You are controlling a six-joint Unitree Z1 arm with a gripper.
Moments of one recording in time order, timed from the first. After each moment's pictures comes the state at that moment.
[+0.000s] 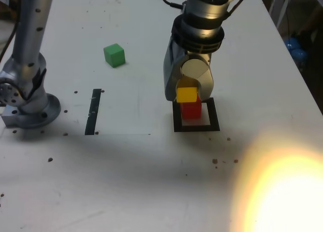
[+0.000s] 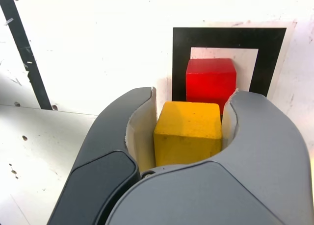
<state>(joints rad) -0.11 2.05 -1.65 1.37 0.06 -0.18</state>
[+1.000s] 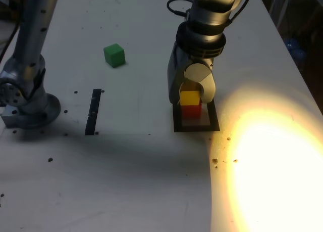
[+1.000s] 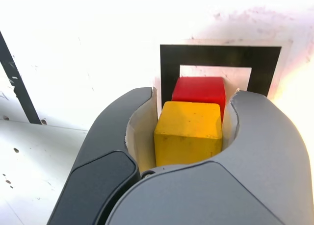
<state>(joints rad) -0.07 2.08 -1.62 1.30 0.04 -0.12</state>
